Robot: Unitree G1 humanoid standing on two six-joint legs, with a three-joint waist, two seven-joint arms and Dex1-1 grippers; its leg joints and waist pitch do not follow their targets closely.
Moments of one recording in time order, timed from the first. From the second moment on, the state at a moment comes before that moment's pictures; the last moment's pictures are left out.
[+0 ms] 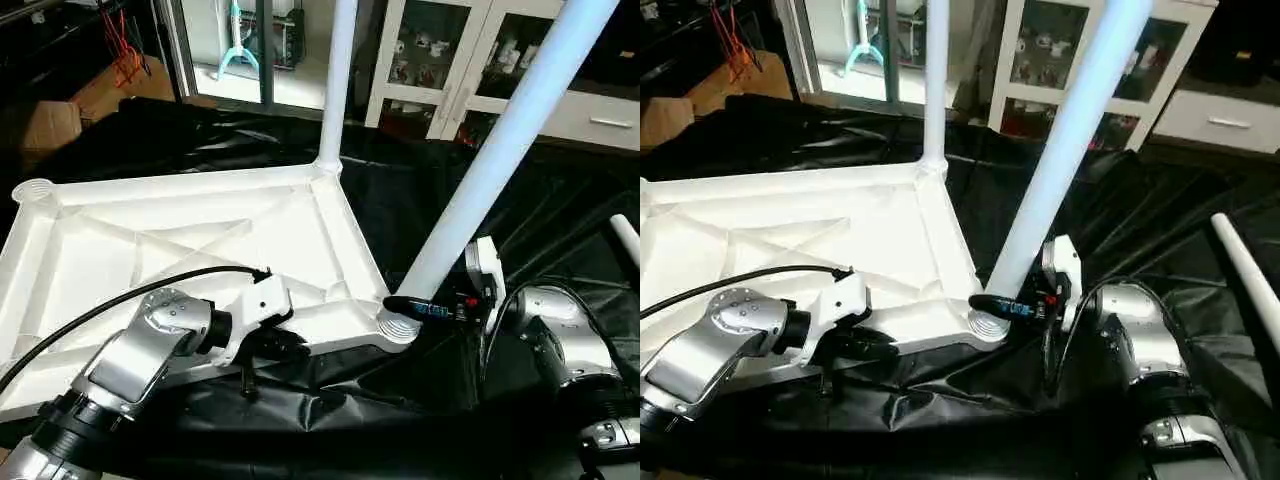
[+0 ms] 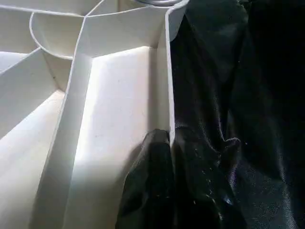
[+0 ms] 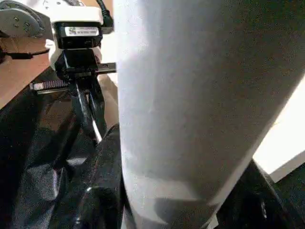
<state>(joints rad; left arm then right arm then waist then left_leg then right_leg) -0.34 0.55 -0.36 0.02 -0.11 0.46 -1.14 -0.44 -0.42 0.09 0.64 0.38 -0.10 1.38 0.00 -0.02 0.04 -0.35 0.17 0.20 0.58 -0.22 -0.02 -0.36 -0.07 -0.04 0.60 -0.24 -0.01</state>
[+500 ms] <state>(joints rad) -0.37 0.53 -0.36 0.07 -0.08 0.48 -1.10 -0.46 -0.38 0.11 0.67 0.33 -0.12 1.24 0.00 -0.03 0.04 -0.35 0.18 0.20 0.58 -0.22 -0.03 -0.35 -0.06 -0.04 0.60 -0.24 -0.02</state>
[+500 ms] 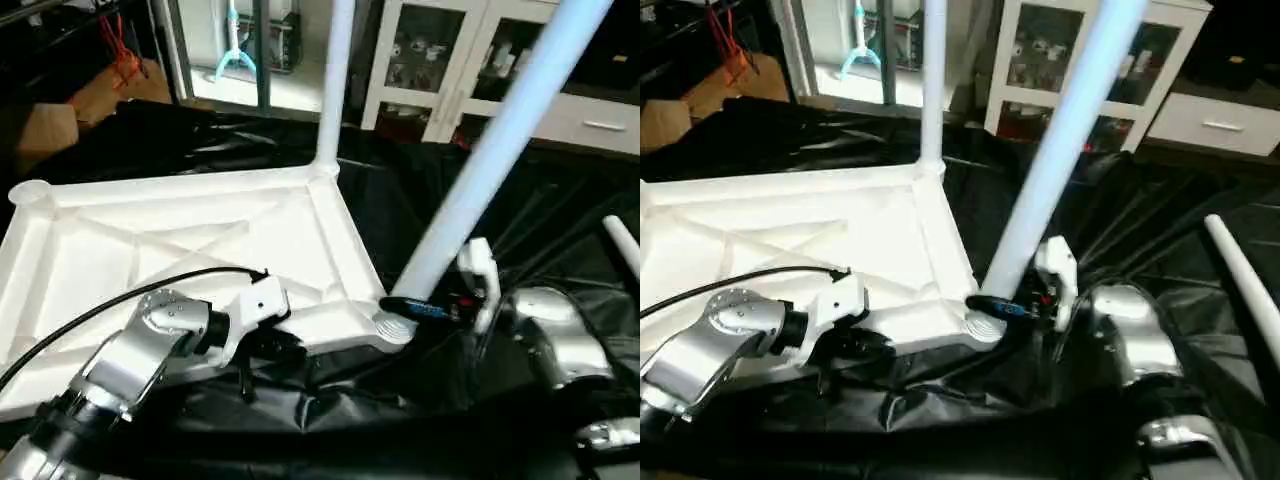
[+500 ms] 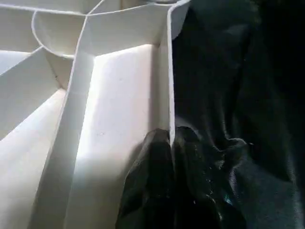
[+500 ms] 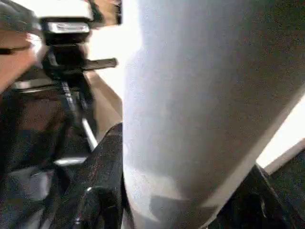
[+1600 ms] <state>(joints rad) -0.54 0.22 -0.31 0.28 -0.01 0.57 -0.70 -0.68 -0.09 -0.07 0.87 0.21 -0.10 0.34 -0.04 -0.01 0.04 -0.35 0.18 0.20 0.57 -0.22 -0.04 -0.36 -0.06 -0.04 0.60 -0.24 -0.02</state>
